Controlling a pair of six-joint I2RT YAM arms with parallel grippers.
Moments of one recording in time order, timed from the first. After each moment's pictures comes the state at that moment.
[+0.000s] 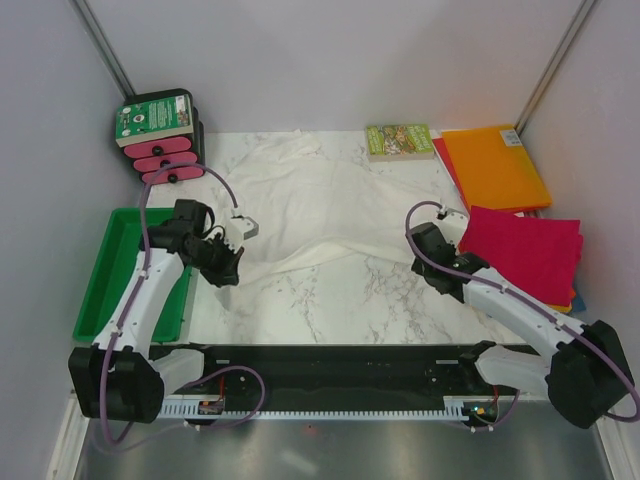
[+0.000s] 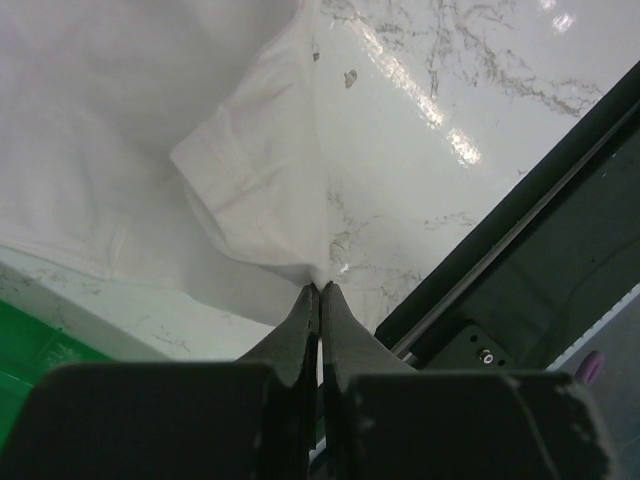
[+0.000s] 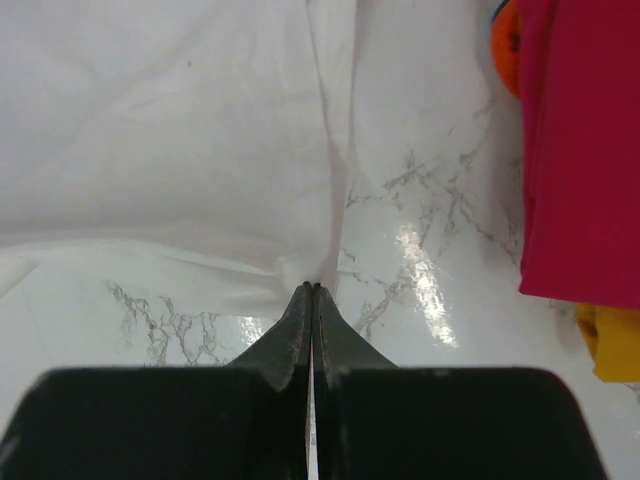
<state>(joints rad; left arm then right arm) -0.08 1.14 0.97 -1.07 0.47 0.62 0.55 1.18 0.69 -0.46 0.52 0.78</state>
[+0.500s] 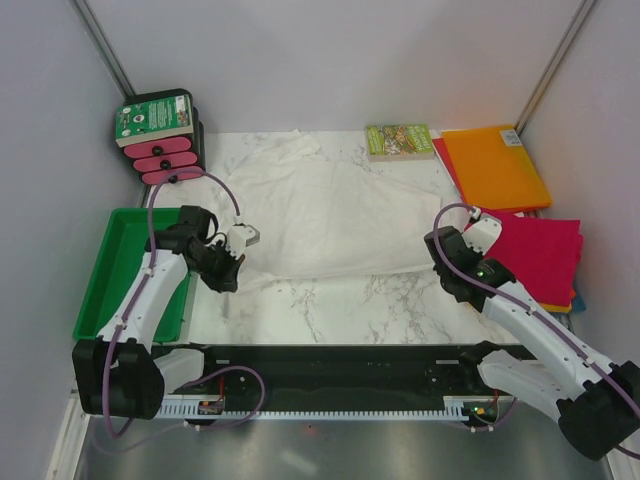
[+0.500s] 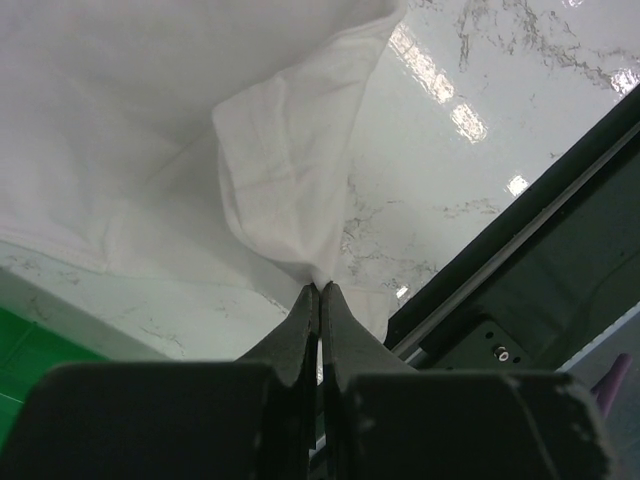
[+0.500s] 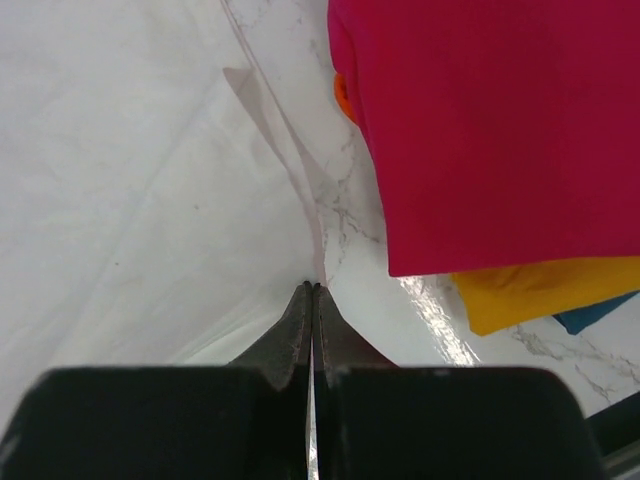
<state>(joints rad) -0.08 1.16 0.89 -1.03 0.41 0.63 0.51 0.97 0.74 -0.70 0.70 0.88</state>
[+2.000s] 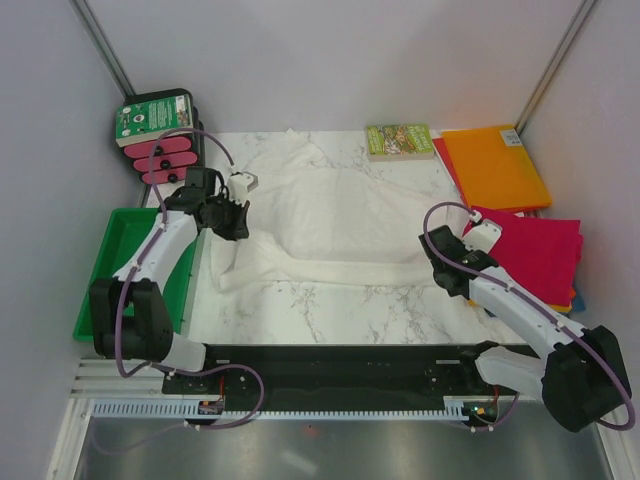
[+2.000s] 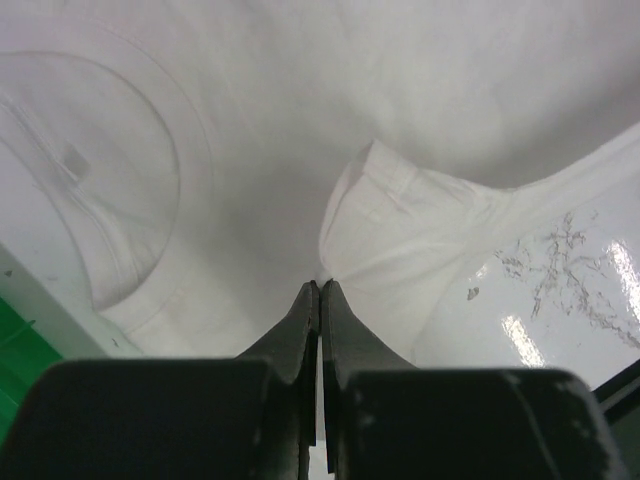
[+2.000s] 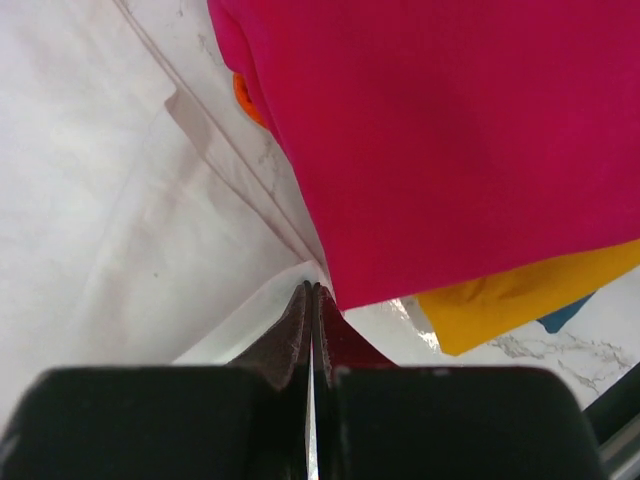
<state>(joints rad) -0.08 1.44 1.08 -0.65 0.39 0.37 0.44 1.12 0.68 -0.68 0.77 1.00</state>
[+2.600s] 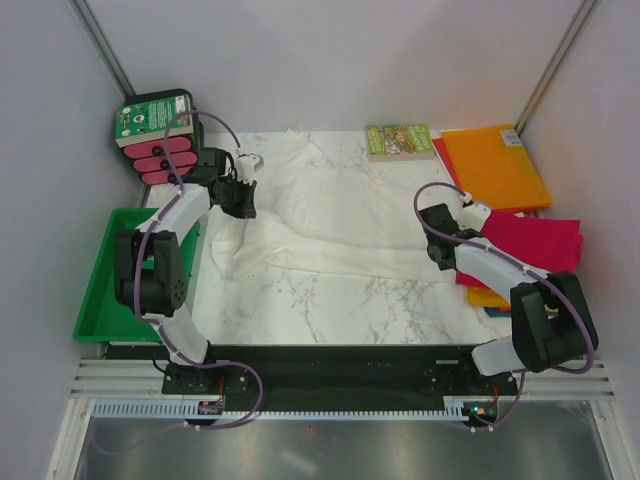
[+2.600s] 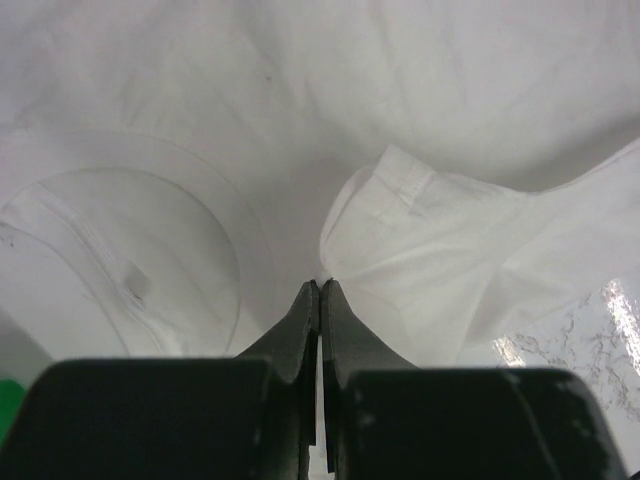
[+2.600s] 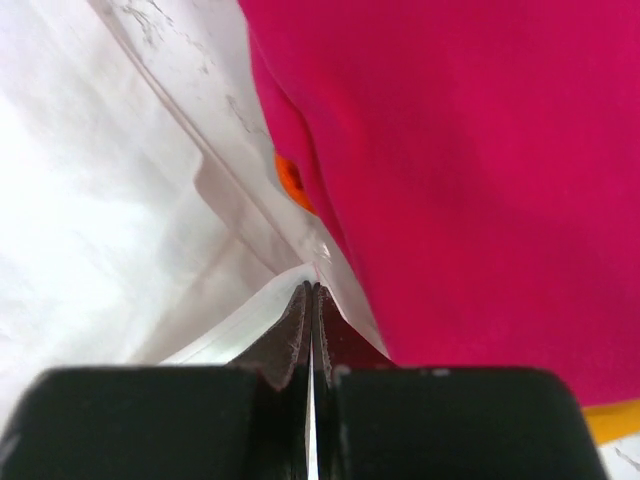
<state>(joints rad) -0.08 1.74 1.30 -0.55 0.39 0.32 0.31 1.41 0.76 -0.44 0.74 0.83</state>
